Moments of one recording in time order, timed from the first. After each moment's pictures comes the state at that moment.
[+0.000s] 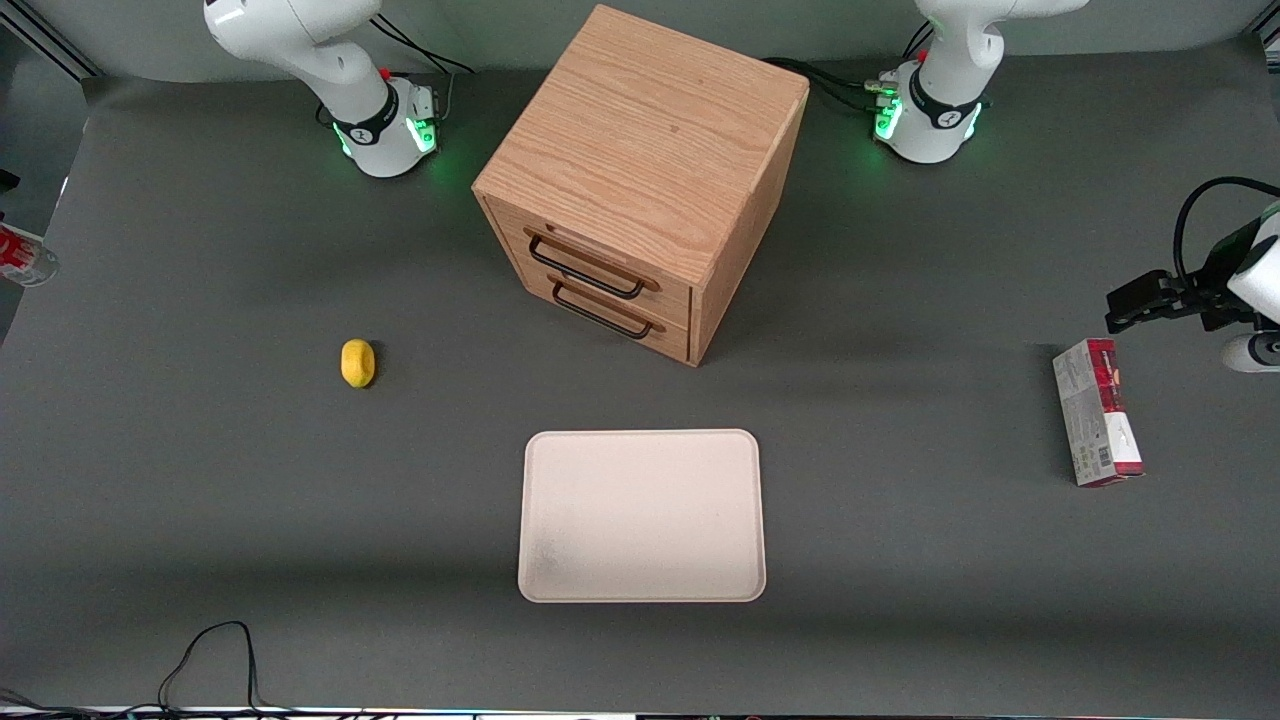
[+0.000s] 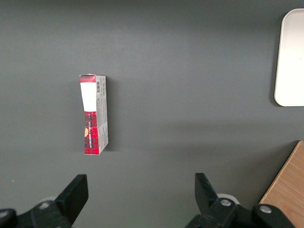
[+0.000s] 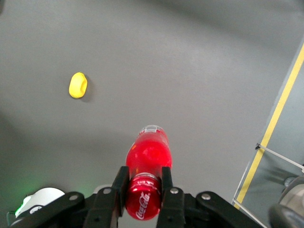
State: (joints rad) arm 0.41 -0.14 -0.74 -1.55 -0.16 1.47 -0.65
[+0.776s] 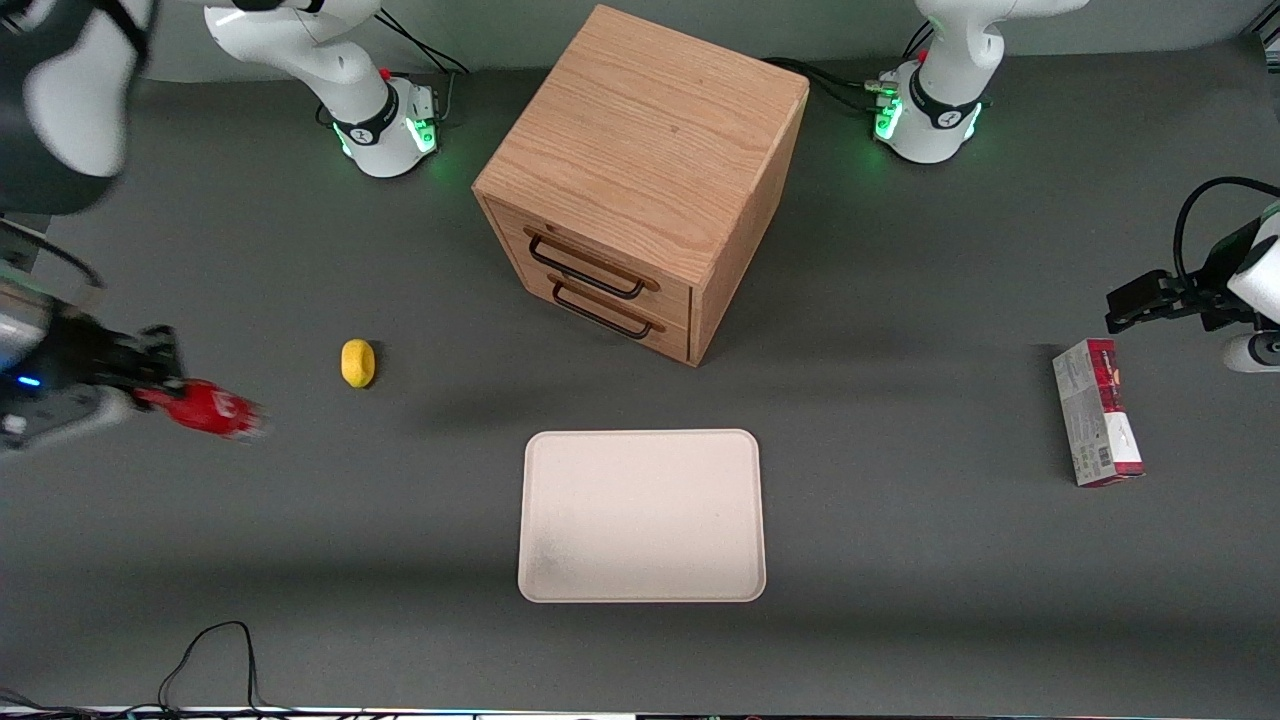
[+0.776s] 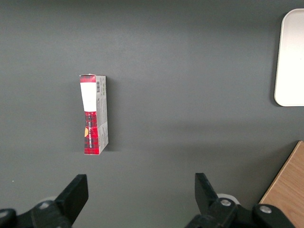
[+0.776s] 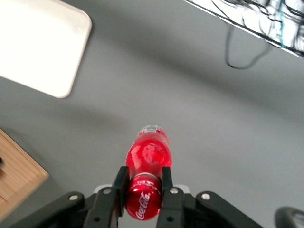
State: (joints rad) arm 0.45 0.52 -0.48 -0.91 0.17 1.38 -0.30
